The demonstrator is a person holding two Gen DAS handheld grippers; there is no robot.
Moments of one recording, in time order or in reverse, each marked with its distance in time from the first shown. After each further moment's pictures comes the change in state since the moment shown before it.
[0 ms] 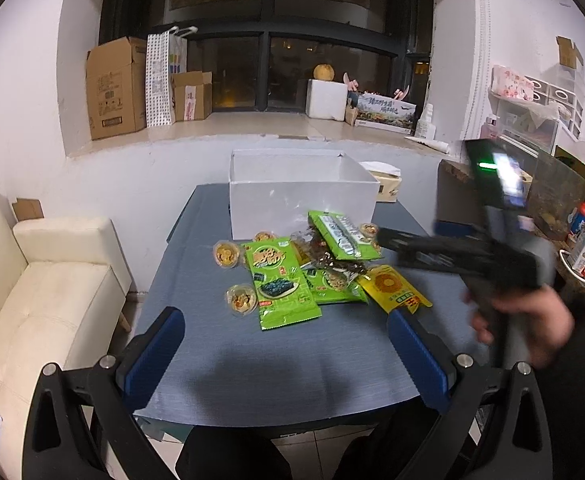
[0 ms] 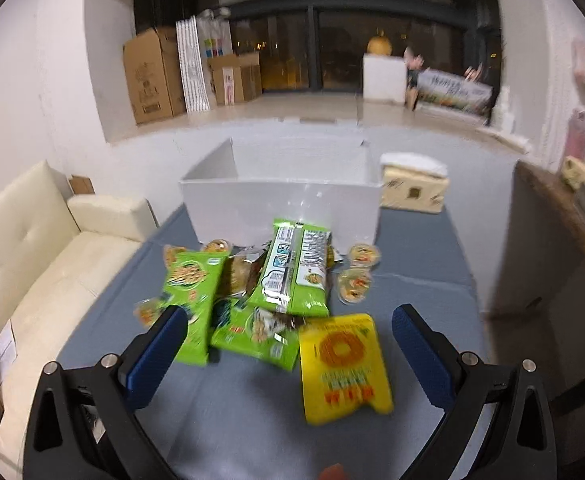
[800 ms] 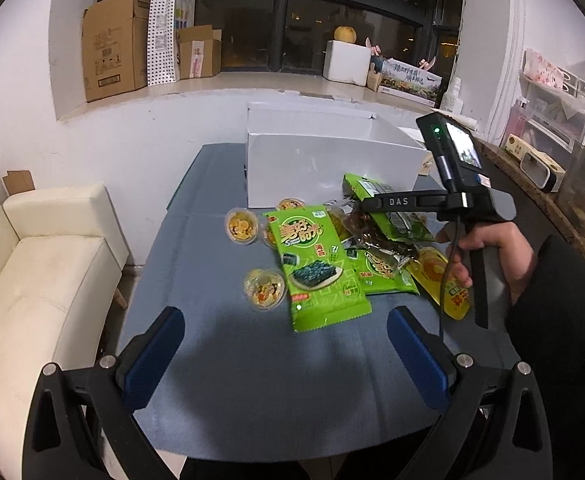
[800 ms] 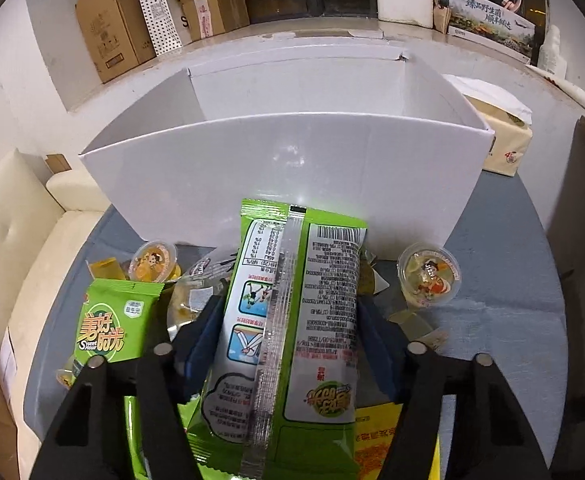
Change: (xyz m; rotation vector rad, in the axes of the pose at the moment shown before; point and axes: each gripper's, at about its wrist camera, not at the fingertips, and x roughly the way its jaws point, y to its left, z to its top) left arm 0.095 0.038 0.000 -0.032 0.118 0.008; right arm 0.139 -0.025 0.032 0.052 0.205 0.031
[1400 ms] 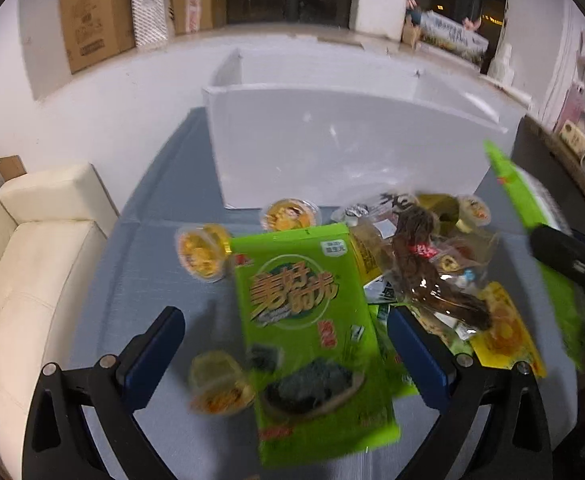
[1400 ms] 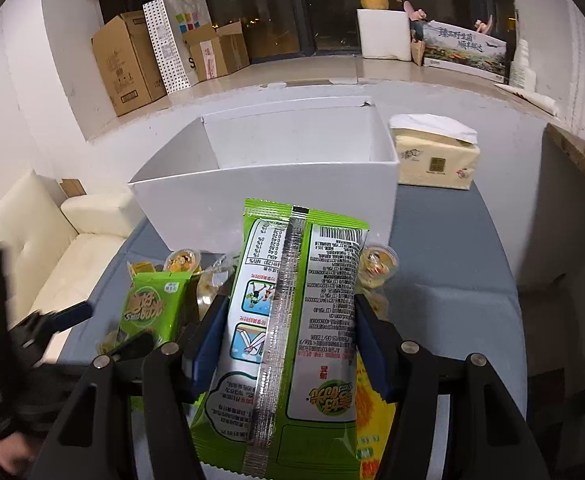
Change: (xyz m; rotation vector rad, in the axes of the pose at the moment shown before) left arm 0.155 -0.025 0.056 -0.025 0.172 0.103; right arm -0.086 -0.013 -0.031 0.040 -0.119 0.016
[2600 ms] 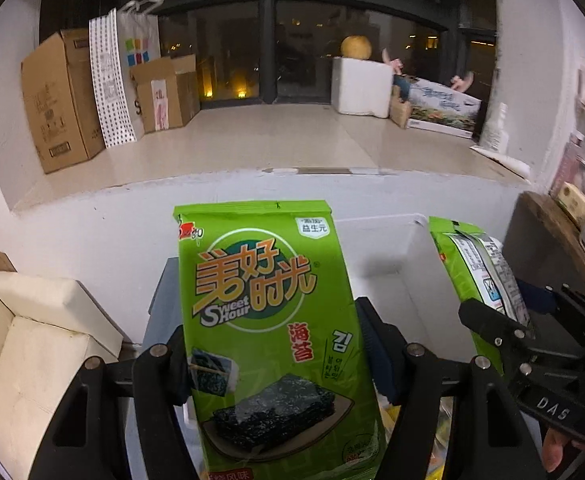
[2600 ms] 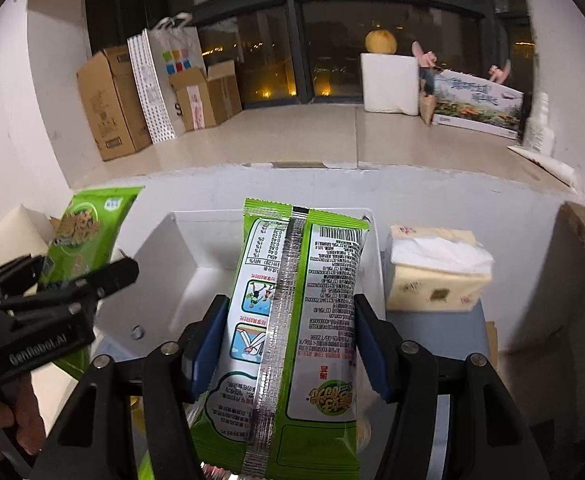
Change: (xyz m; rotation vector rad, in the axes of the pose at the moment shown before) left arm -0.006 -0.009 0.205 0.063 -0.189 -0.022; right arm 0.057 -0.018 0.153 -0.056 -0.100 -0.040
